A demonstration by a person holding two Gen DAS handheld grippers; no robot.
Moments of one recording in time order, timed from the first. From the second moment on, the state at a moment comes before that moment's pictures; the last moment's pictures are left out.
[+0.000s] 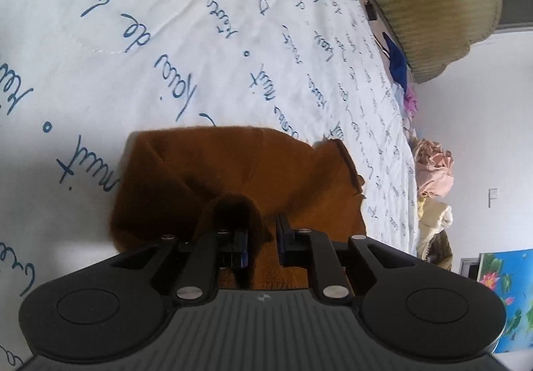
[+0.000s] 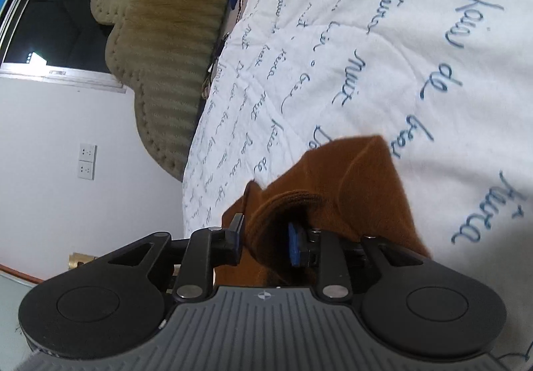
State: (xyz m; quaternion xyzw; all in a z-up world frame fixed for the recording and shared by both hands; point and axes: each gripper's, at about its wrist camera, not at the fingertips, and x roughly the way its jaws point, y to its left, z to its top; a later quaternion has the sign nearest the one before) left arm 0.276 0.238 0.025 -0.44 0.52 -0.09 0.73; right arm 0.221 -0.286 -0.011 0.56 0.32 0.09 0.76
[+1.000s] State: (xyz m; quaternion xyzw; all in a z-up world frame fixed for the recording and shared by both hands) left arm 0.230 0.186 0.044 -0.32 0.52 -0.18 0.77; right arm 0.197 -0.232 0.014 0.39 0.38 0.17 0.82
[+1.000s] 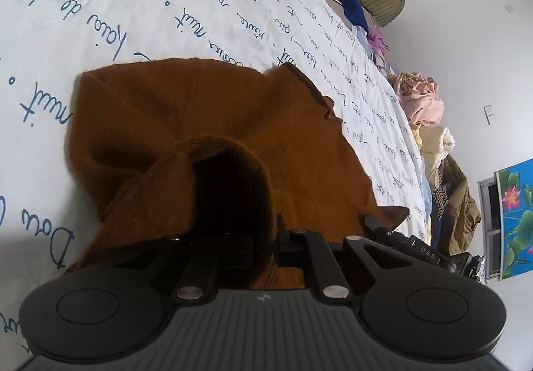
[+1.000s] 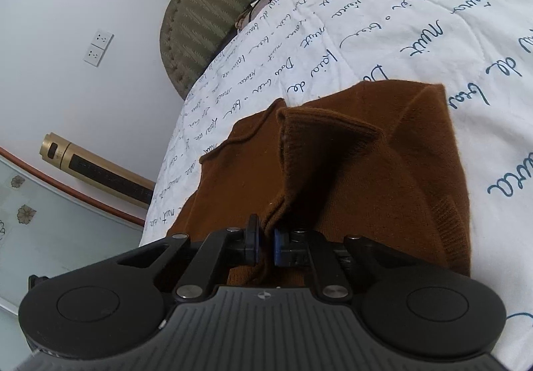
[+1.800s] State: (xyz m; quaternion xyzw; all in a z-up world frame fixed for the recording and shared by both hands) left arm 0.303 0.237 -0.009 -0.56 0.48 -0.07 0.67; right arm 0.248 -0.249 -0.008 0.52 0.33 0.11 0.78
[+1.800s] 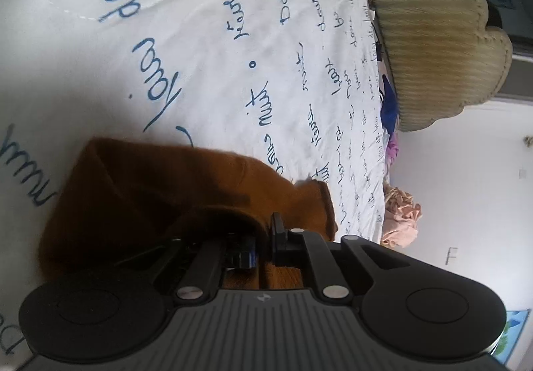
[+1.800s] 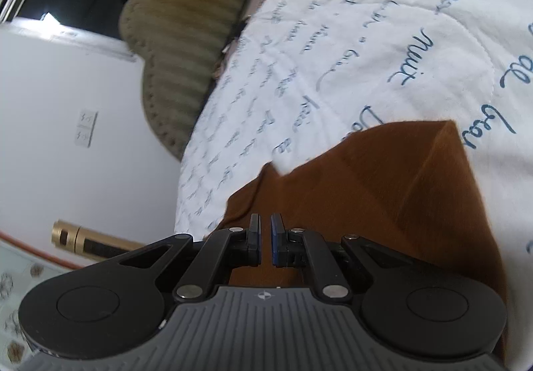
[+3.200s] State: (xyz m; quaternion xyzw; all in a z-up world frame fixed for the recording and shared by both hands) left arm 0.295 0.177 0.036 -0.32 0.47 -0.11 0.82; right arm 0.268 -0.242 0.017 0.21 0.42 0.19 0.86
